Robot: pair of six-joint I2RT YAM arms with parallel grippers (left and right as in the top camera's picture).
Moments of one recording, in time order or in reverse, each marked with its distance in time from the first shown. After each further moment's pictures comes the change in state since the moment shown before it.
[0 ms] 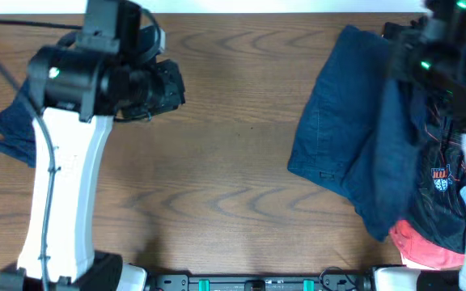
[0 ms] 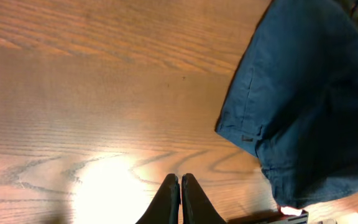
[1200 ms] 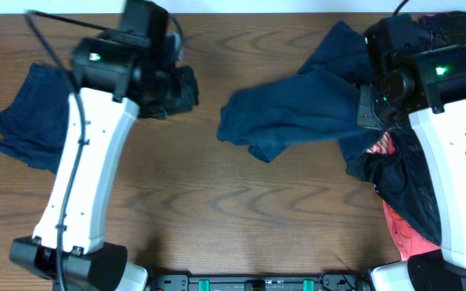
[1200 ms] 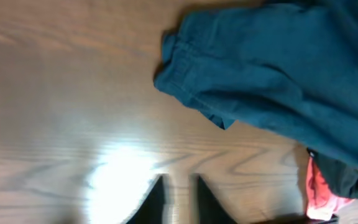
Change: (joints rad) left arm -0.045 0.036 -0.167 0.106 -0.051 -0.003; right arm 0.142 0.100 -0.041 -0.583 0.392 0.178
